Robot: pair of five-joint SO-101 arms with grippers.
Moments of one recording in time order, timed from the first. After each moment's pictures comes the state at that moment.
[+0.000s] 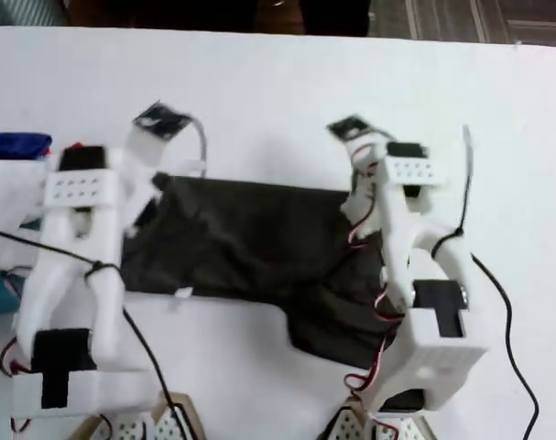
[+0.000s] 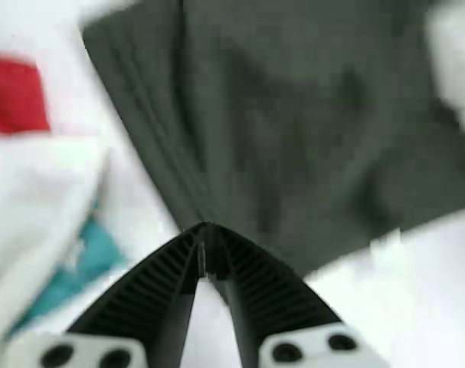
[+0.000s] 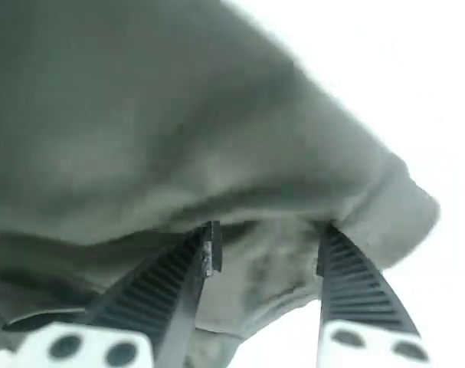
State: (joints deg) left arm -10.3 -5.1 17.5 73.5 -32.1; right arm -2.3 13.0 7.7 74.0 30.1
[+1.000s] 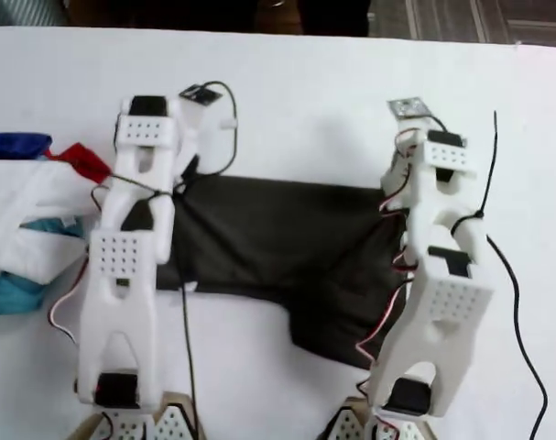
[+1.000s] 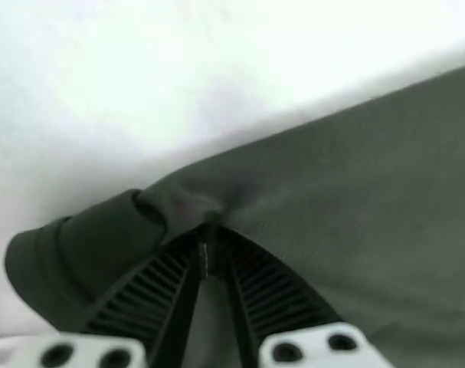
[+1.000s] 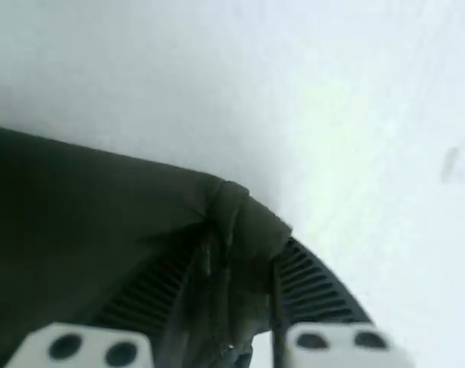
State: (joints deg) left arm -5.8 64.7 -63.7 100.3 -21.5; right arm 6.9 36.4 -15.2 69.5 22.3
